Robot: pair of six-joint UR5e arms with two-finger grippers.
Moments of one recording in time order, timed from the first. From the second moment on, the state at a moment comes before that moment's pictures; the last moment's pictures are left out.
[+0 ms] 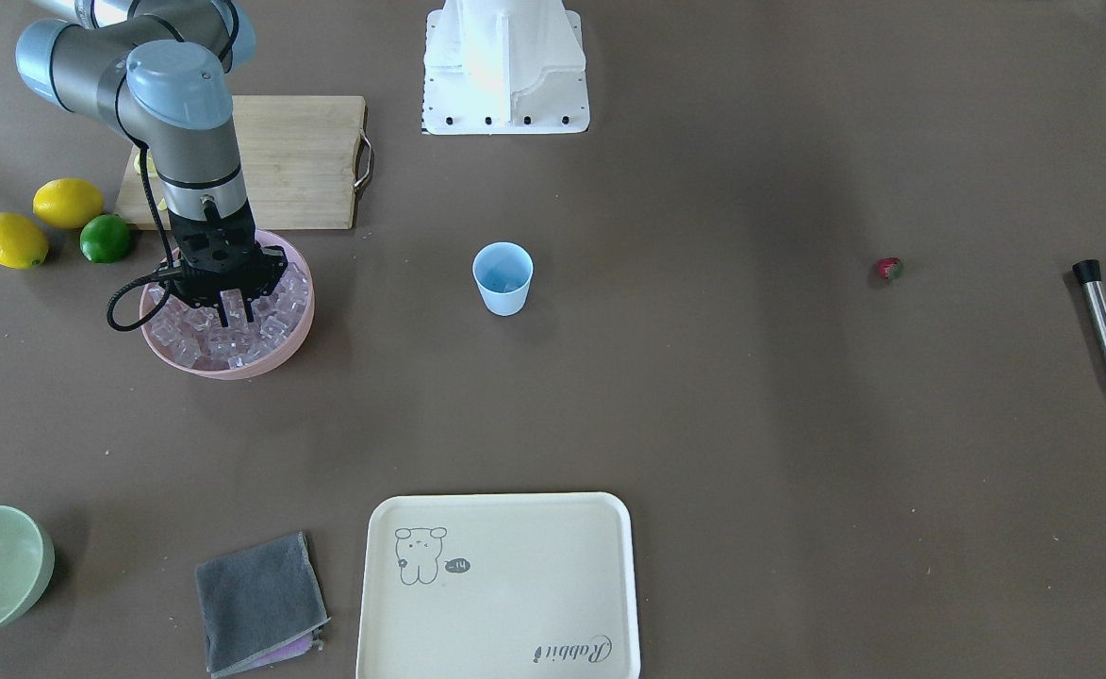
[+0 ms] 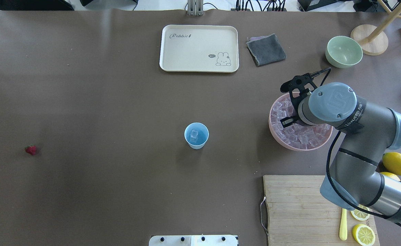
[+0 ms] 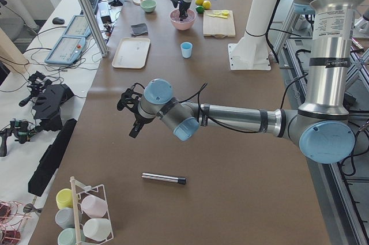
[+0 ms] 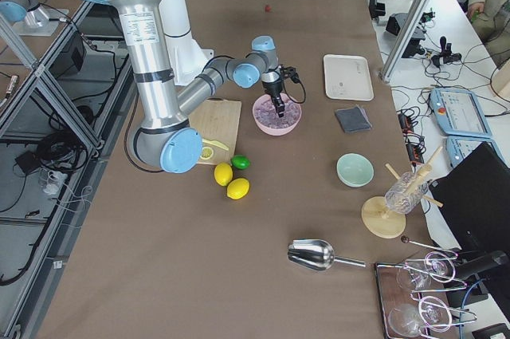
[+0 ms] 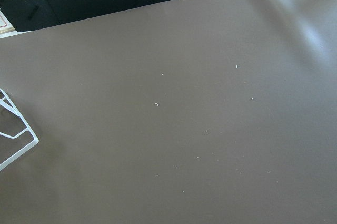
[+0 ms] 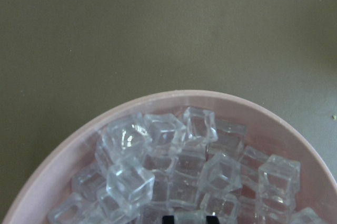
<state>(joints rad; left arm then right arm) -1.46 -1.59 -1.62 -2.27 -2.34 -0.31 0.62 -1.32 1.92 -1.53 1.67 0.73</state>
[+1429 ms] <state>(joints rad) -1.46 -1.59 -1.62 -2.26 -2.35 -0.31 0.72 -1.10 2.03 -1.59 1.75 0.74</state>
